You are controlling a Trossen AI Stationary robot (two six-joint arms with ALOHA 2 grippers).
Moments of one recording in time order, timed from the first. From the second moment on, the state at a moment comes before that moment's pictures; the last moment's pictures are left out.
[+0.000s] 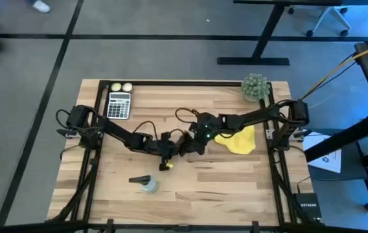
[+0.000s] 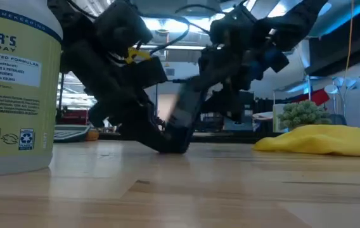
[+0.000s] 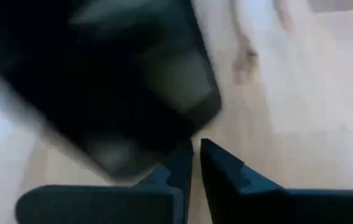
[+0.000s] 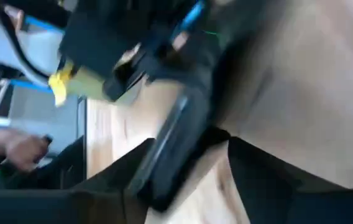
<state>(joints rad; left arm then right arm) -0.15 1.80 0.76 0.27 -0.18 -0.04 -0.07 1.74 0.87 0.20 -0.52 0.68</state>
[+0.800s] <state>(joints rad) -0.16 1.80 0.76 0.27 -0.16 -0.03 -0.08 1.81 0.87 0.29 -0.14 0.70</state>
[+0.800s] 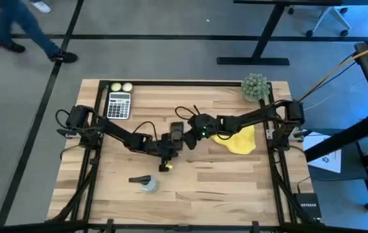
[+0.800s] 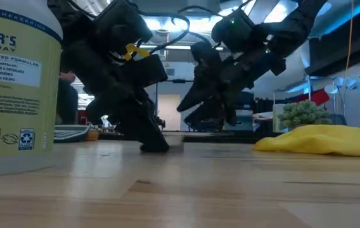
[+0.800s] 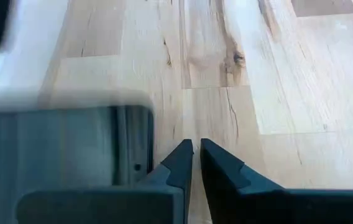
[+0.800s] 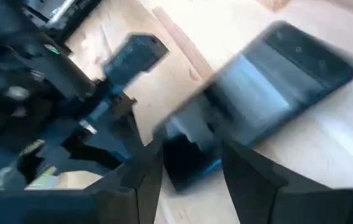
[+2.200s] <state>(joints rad) 0.01 1.84 0.73 0.29 -0.14 0.05 -0.11 1.95 0.86 0.37 -0.14 0.80</state>
